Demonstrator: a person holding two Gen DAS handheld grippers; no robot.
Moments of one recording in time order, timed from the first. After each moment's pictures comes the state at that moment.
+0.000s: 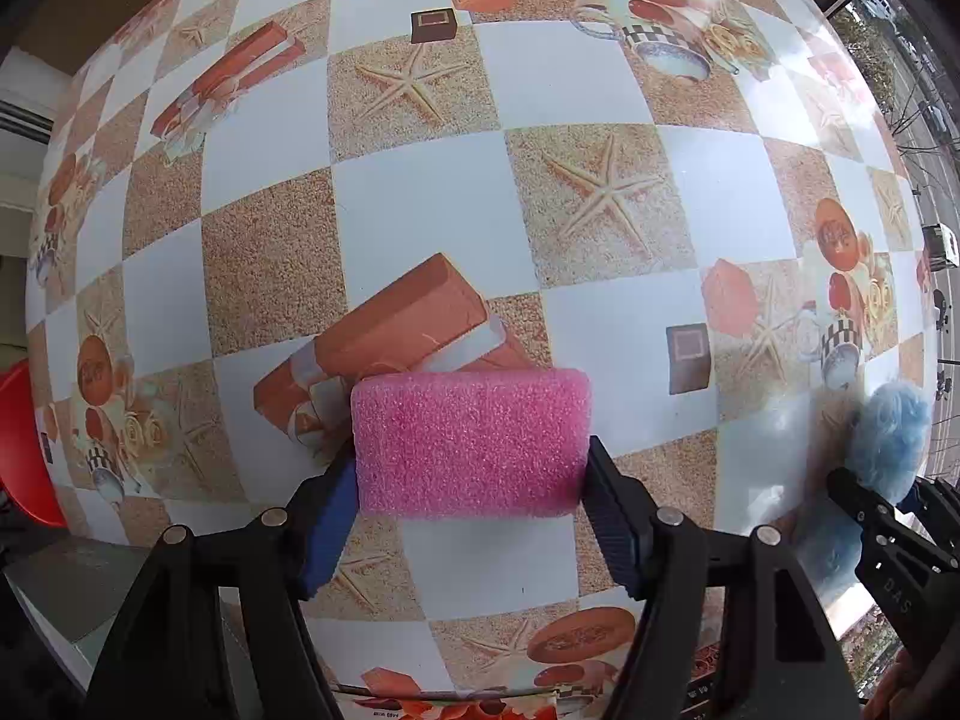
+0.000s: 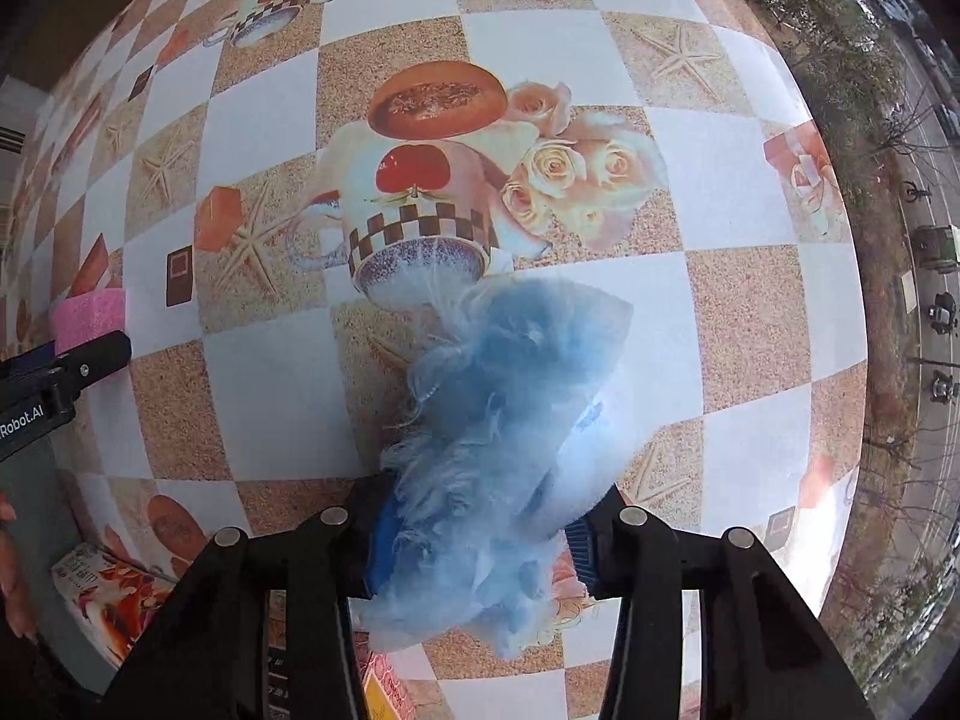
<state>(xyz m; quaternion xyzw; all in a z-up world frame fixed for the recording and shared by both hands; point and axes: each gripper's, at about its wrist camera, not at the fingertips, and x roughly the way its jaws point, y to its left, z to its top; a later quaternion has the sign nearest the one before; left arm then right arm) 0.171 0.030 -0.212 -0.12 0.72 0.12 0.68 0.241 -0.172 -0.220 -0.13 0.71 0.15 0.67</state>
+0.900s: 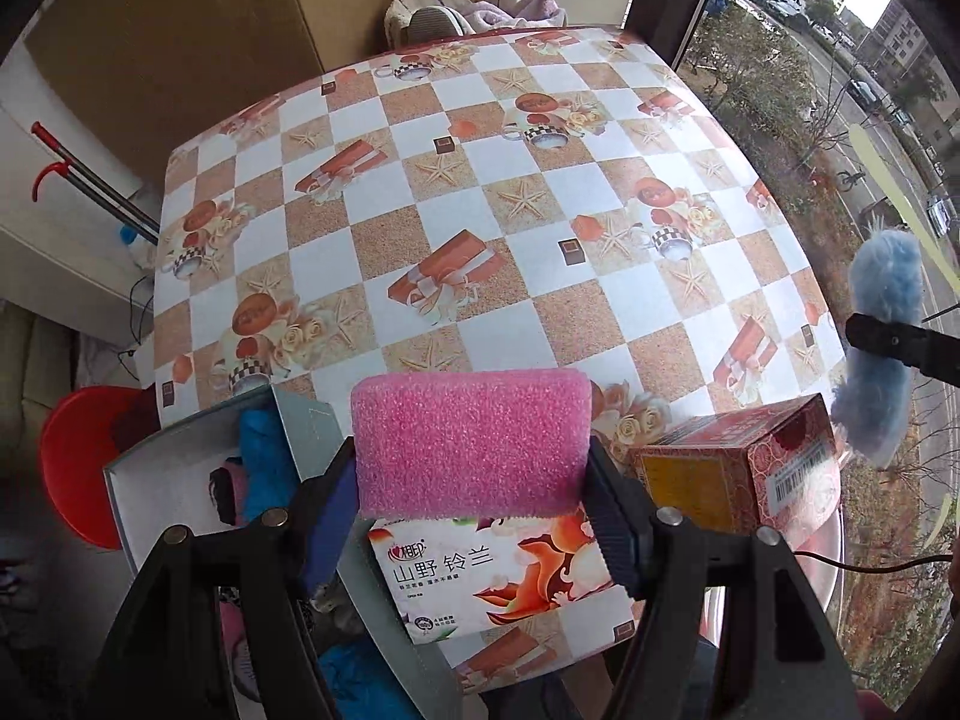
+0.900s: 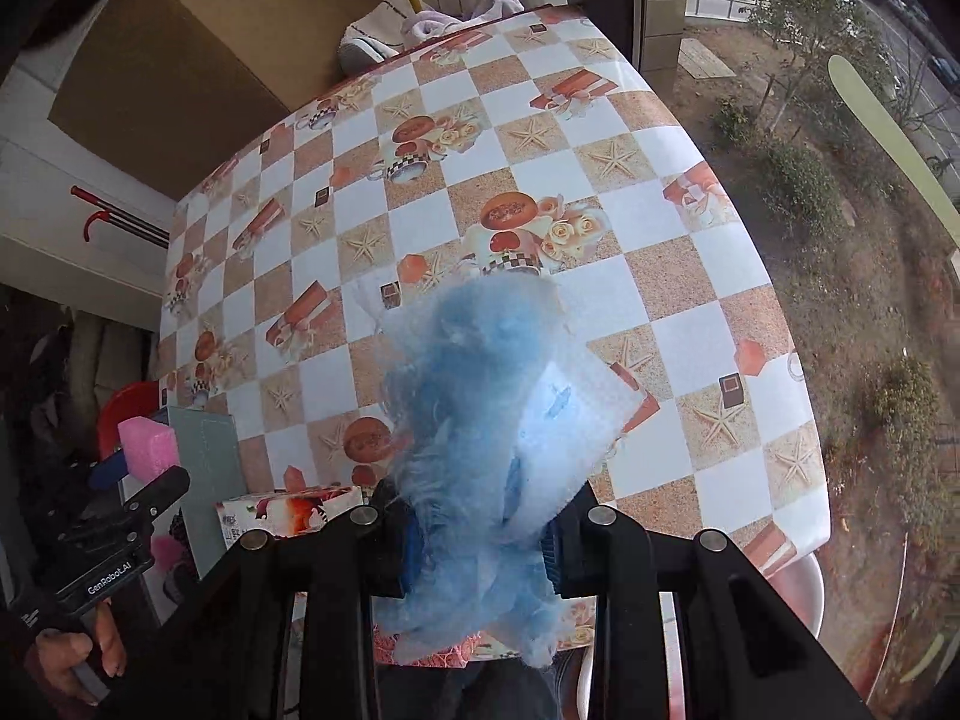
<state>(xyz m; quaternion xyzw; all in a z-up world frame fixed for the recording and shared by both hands) 0.028 0.003 -0.036 -0.07 0.62 0.07 0.77 0.142 -0.231 -0.048 0.00 0.64 0.20 0.74</state>
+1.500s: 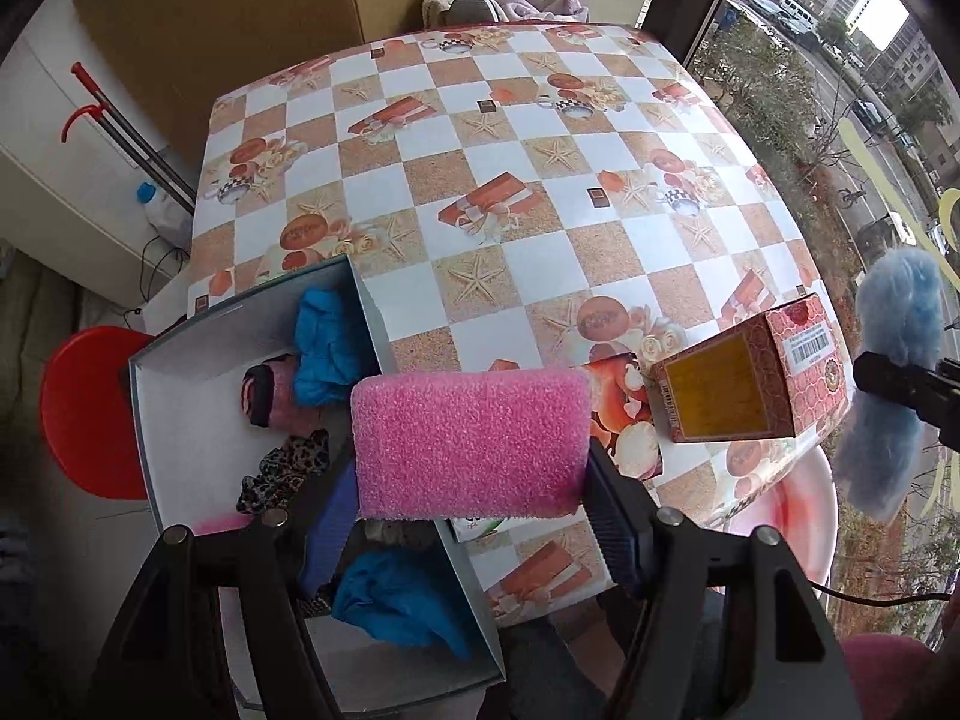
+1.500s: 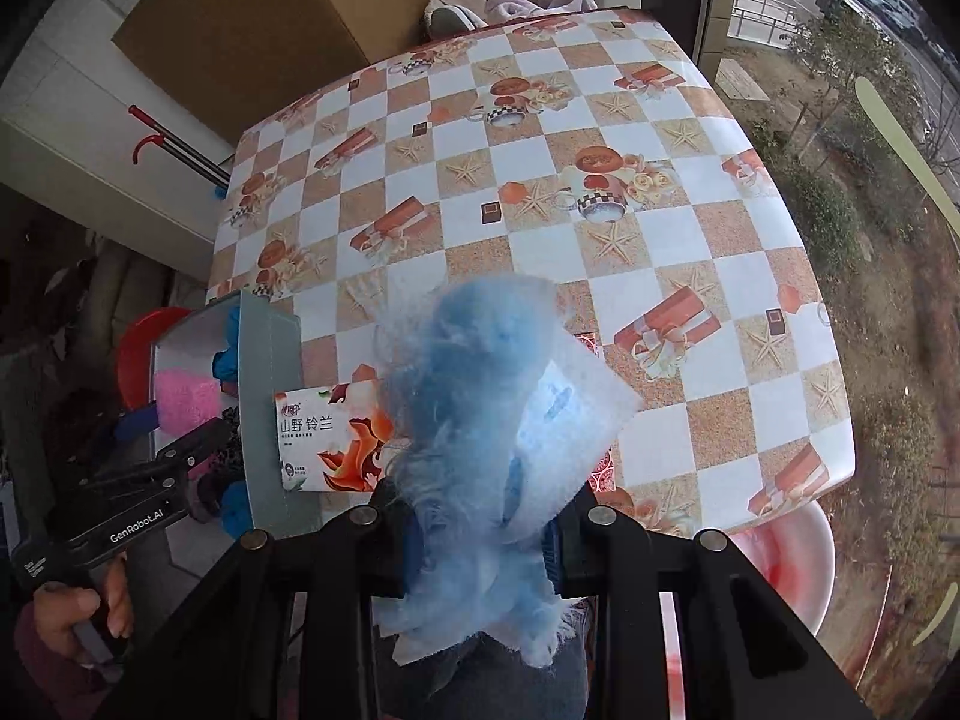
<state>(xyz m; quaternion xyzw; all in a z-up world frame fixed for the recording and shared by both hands) -0.057 0.029 -0.029 -0.10 0.62 0.08 0.77 0.037 -0.182 -0.019 -0.05 0.63 0.25 0.73</state>
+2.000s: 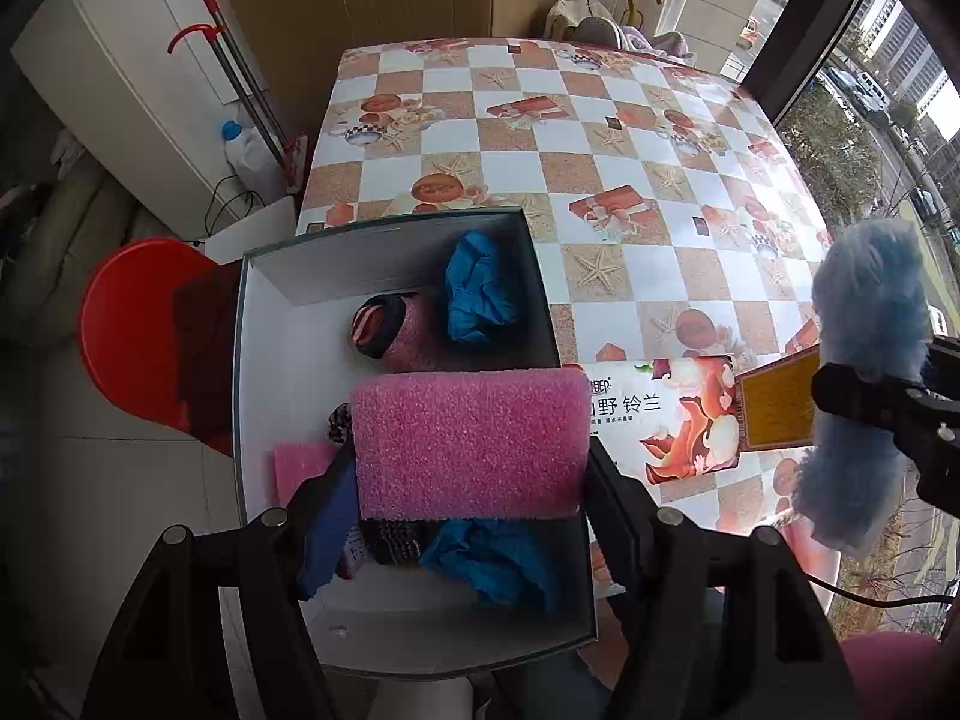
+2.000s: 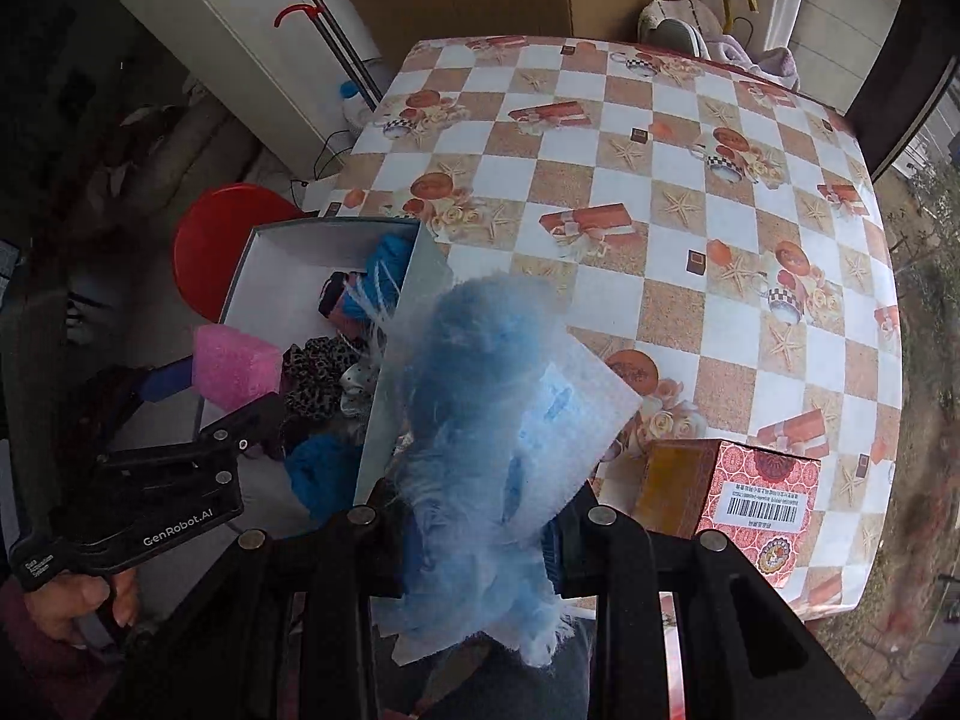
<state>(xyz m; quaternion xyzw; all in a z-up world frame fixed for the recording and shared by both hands) -0.128 0.093 -0.026 -0.16 0.60 0.18 0.76 -0.016 -0.048 -0.012 -0.18 0.59 0.39 0.68</state>
